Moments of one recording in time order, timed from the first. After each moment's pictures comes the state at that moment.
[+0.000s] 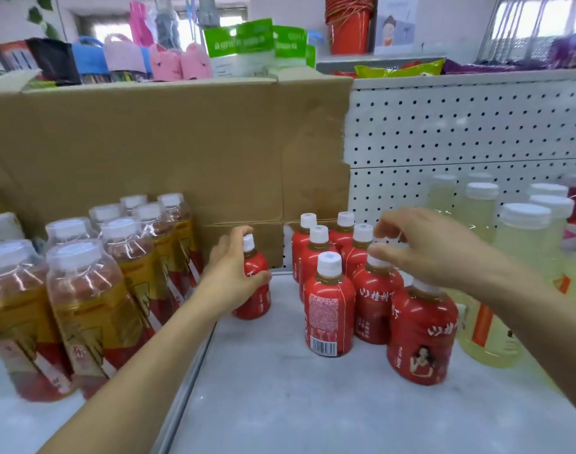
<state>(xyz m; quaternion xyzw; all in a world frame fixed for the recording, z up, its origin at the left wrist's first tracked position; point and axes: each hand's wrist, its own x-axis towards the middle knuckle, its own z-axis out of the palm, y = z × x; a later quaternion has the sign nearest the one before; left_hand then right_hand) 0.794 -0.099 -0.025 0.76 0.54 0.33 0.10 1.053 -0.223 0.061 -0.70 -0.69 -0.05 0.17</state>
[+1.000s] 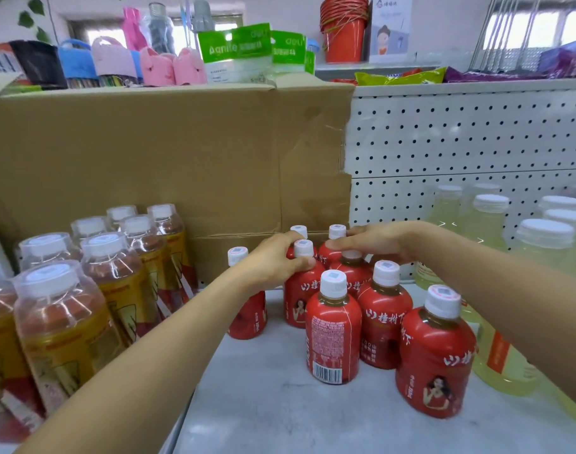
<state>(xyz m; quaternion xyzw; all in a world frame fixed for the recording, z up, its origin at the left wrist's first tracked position) 0.854 -0.059 0.014 0.83 0.43 0.27 0.23 1.052 -0.113 0.062 -0.70 -0.60 0.34 0.16</state>
